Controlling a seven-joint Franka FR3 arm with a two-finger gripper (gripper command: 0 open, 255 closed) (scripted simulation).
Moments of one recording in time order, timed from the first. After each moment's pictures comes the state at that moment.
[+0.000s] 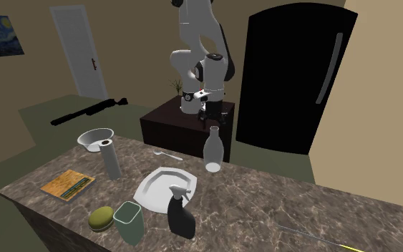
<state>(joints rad) 0.16 0.05 0.51 -2.68 -0.02 2.74 0.75</state>
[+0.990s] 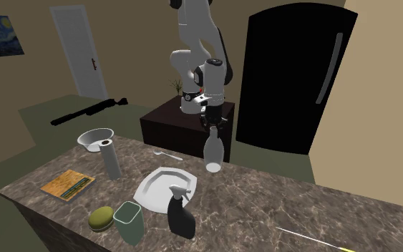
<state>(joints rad) 0.18 0.13 0.48 -2.68 -0.12 2.80 0.82</state>
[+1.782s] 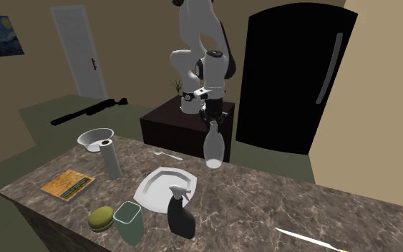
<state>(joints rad) 0.16 0.02 0.52 -2.68 0.02 2.70 0.72</state>
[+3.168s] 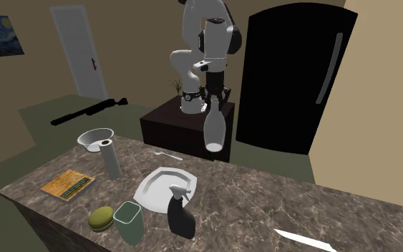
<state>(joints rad) 0.21 -0.31 0.48 -2.62 0.22 2.34 0.57</state>
